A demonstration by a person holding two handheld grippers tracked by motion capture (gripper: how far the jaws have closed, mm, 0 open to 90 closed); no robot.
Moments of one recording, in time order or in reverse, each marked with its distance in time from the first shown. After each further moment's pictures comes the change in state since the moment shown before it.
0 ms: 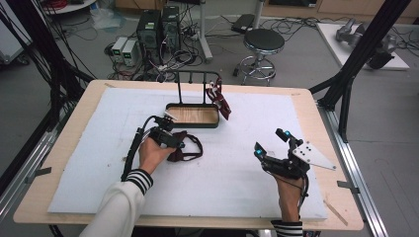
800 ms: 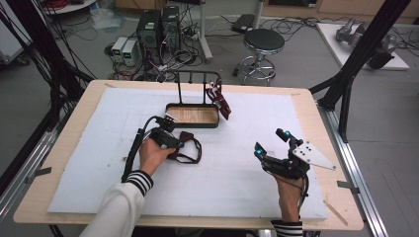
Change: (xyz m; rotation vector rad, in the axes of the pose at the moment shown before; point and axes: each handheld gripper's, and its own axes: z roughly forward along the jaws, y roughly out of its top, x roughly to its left) left arm -0.004 -0.001 -0.002 -0.015 -0.009 0.044; right arm 0.000 0.000 0.000 0.003 -0.001 0.004
